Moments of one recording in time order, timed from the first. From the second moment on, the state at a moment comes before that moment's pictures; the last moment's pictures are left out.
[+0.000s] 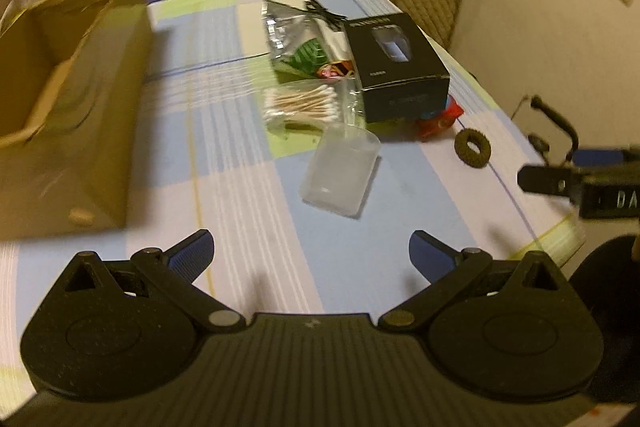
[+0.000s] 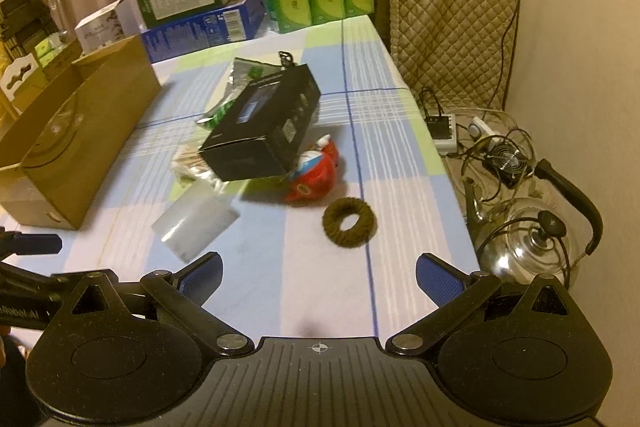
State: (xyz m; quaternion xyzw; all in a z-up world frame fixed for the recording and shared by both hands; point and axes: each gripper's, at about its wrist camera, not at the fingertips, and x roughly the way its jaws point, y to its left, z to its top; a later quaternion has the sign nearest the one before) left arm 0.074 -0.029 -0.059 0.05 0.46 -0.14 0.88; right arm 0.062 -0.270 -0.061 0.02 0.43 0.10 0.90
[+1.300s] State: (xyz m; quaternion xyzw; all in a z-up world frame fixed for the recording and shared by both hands) left arm 0.151 -0.066 -0.117 0.10 0.46 -0.22 0.85; right arm 0.124 -0.256 -0.123 -0.01 0.42 0.05 0.90
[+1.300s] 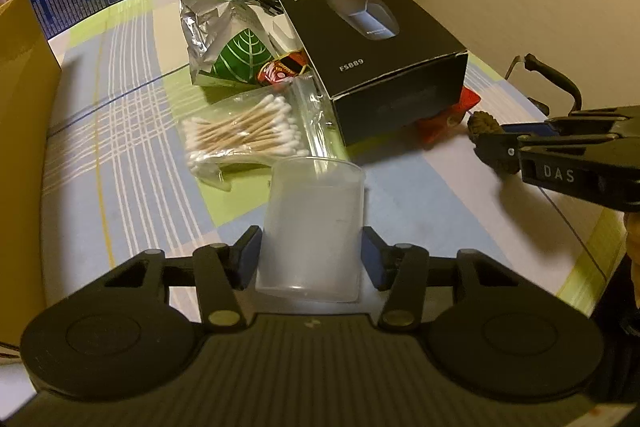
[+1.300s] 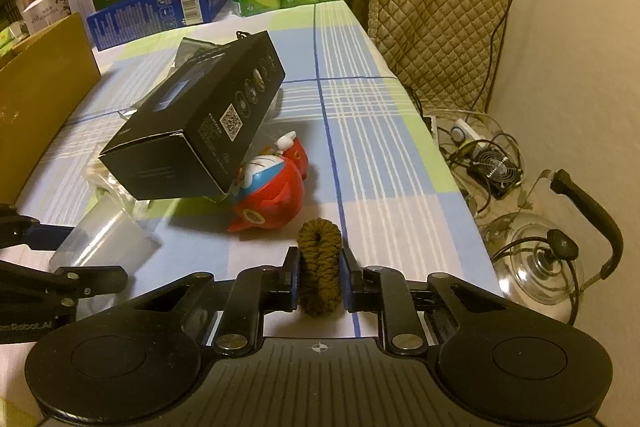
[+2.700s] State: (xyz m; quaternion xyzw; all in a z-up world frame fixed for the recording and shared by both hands) left arm 0.146 0.225 0.025 0.01 0.38 0.00 0.92; right arm 0.158 0.042 0.005 0.05 0.35 0.36 0.86
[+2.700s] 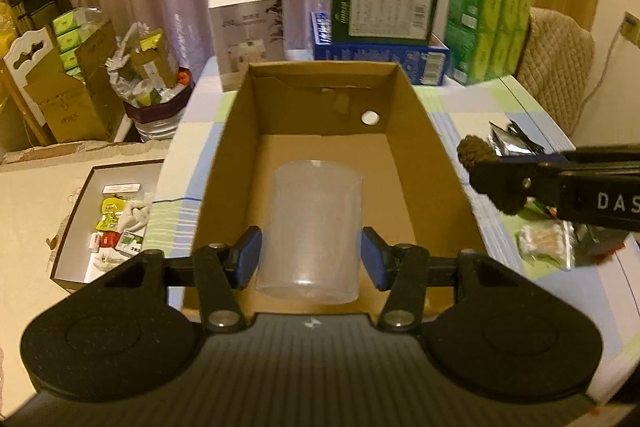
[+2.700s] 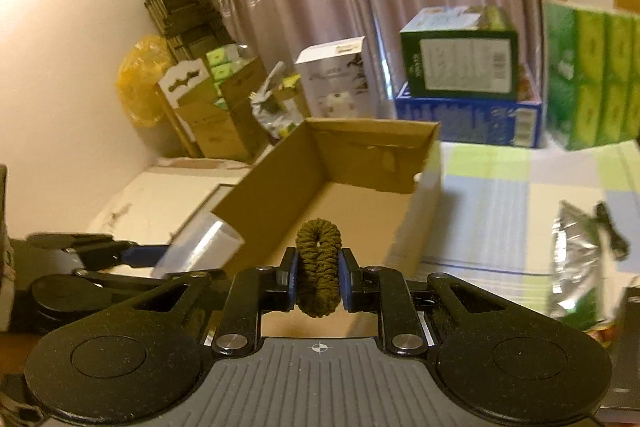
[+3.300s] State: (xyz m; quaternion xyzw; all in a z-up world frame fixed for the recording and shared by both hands) left arm 0.108 0.224 0.040 -0.02 0.35 0.02 0.94; right arm 0.125 -0.014 0.021 0.07 0.33 0.31 0.89
